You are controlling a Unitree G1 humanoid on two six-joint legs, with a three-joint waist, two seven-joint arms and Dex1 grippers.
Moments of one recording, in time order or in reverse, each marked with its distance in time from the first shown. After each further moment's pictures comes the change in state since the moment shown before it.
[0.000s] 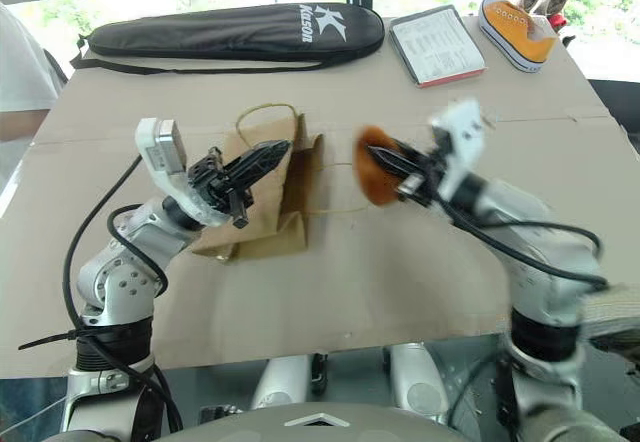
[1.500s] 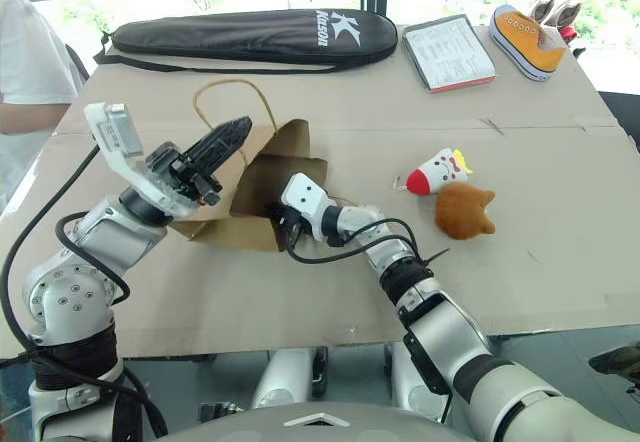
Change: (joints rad) left arm 0.090 0.129 0.141 -0.124 -0.129 0.127 0.319; right arm -0.156 0.290 0.309 1.208 -0.463 -1.041 0.136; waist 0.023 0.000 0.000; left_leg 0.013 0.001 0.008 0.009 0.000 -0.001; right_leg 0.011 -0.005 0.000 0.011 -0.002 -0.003
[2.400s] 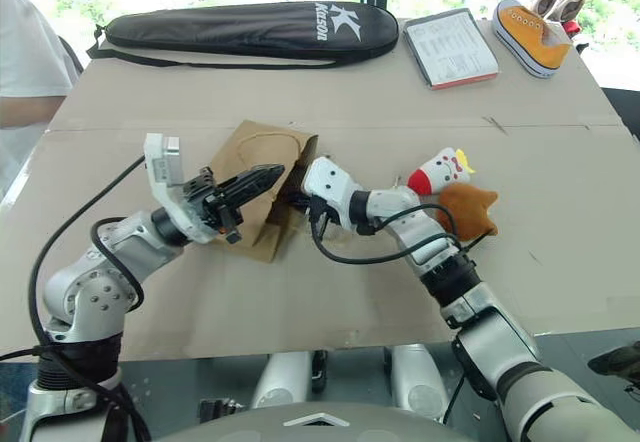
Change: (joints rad) left arm 0.027 -0.044 -0.135 0.049 0.100 -0.042 -0.185; right arm 0.002 -0.201 0.119 -0.353 0.102 0.289 0.135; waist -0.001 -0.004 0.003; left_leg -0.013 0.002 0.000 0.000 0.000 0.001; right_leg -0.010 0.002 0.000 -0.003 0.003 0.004
